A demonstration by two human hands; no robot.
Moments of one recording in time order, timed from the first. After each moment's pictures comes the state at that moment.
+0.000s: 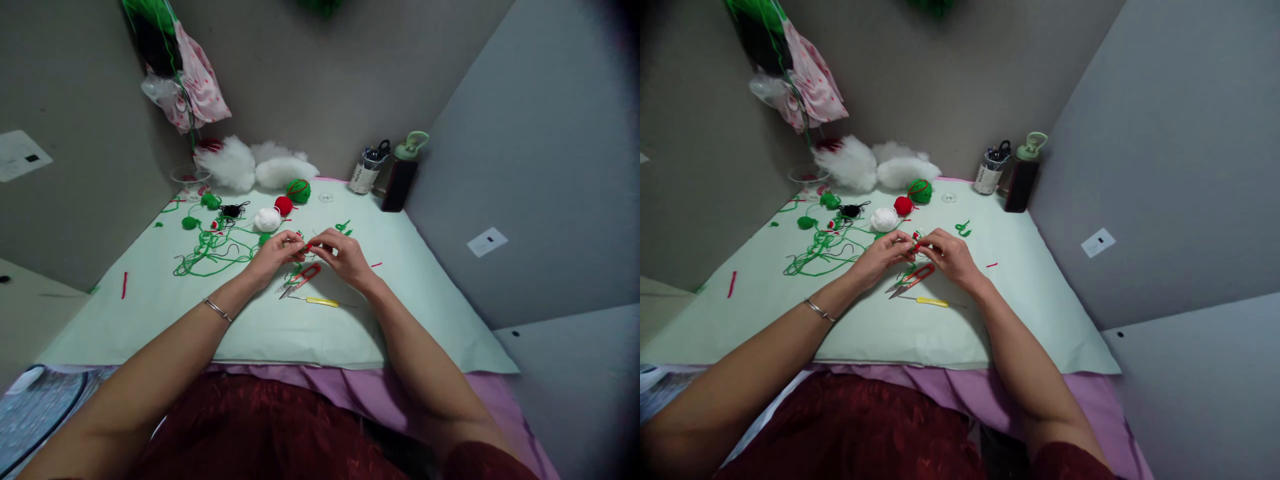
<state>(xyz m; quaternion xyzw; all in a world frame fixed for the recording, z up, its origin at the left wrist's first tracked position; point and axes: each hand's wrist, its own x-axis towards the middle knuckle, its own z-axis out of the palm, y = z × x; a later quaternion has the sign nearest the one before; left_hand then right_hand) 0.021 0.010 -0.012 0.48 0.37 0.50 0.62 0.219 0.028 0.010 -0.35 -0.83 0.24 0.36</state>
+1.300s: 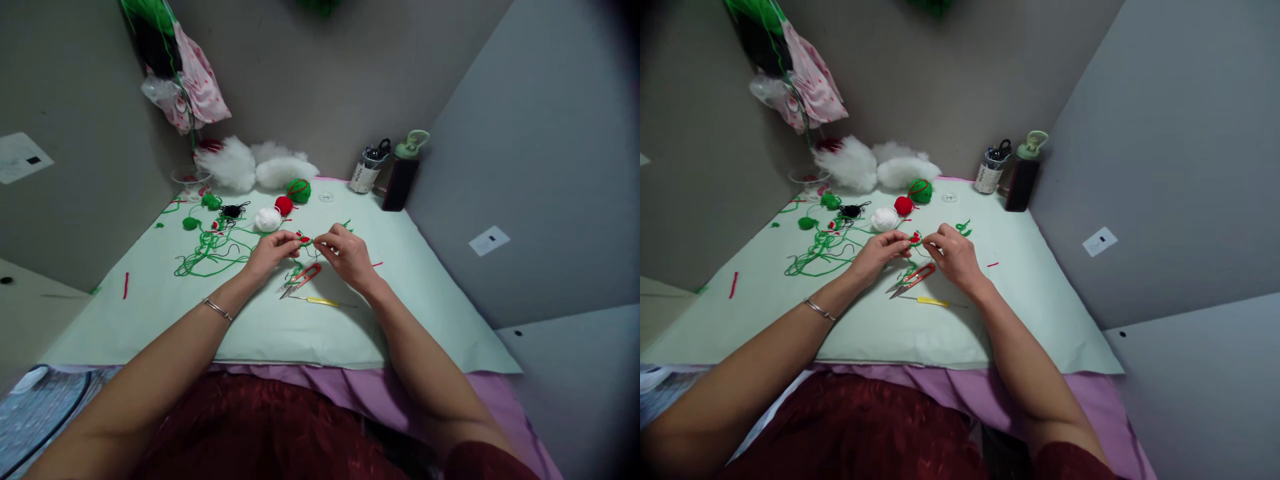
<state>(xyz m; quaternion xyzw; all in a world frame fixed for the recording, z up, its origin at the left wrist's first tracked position) 0.018 0.016 -0.016 0.47 0.42 0.52 0.58 0.219 0.022 0.011 -0.41 -0.85 0.04 0.34</state>
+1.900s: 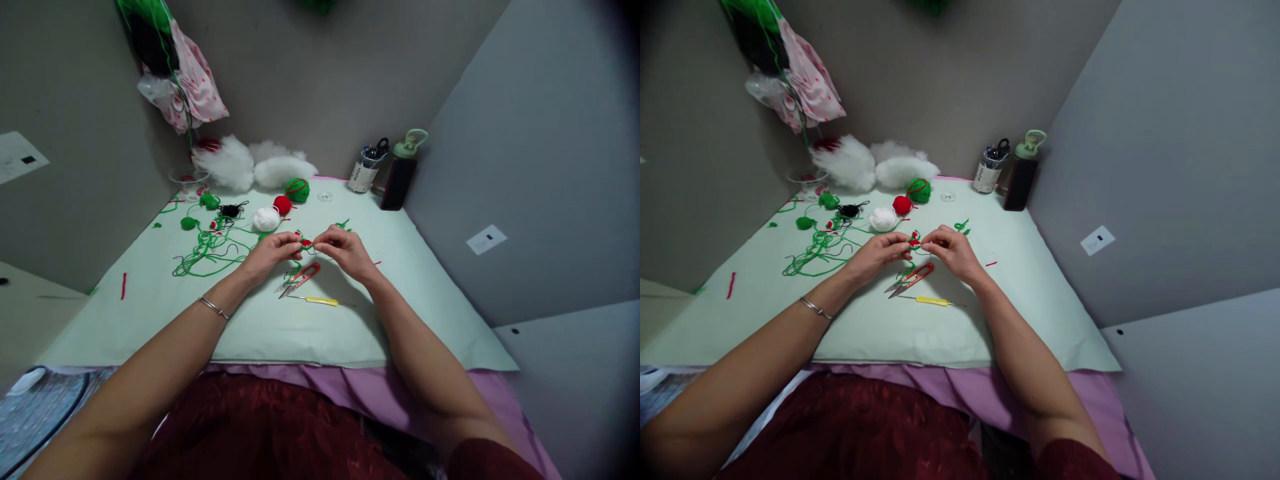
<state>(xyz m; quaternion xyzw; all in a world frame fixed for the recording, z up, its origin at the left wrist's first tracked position) 0.015 0.013 -0.008 0.48 0.38 0.47 0.63 0.225 0.033 0.012 -0.36 -0.78 0.33 0.40</state>
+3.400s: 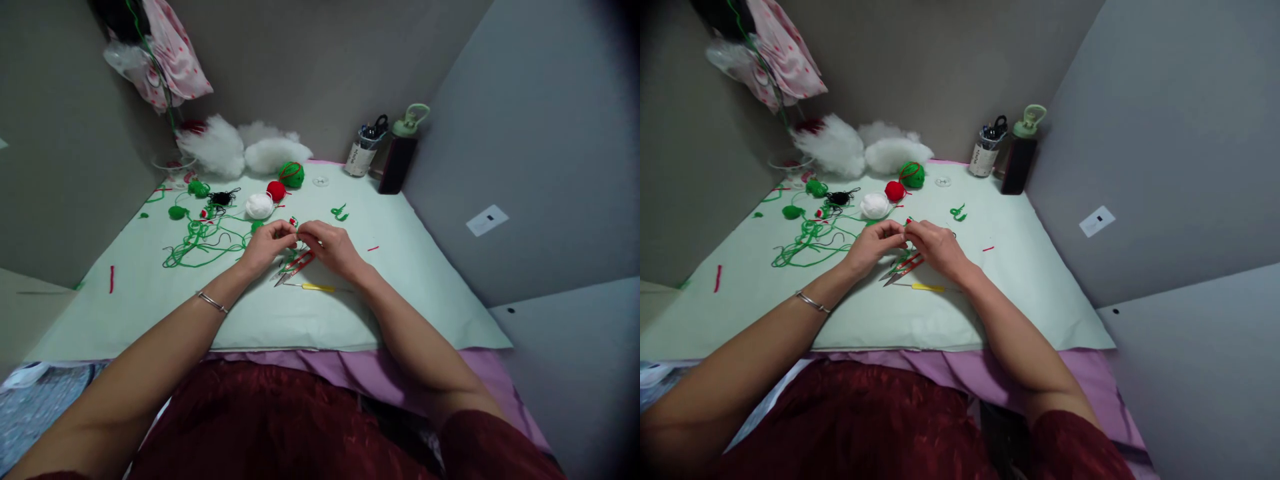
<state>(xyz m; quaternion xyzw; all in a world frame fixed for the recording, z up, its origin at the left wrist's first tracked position) 0.022 0.012 -0.018 0.57 0.43 0.49 0.51 0.208 0.019 0.000 -0.36 -0.87 0.10 0.31</state>
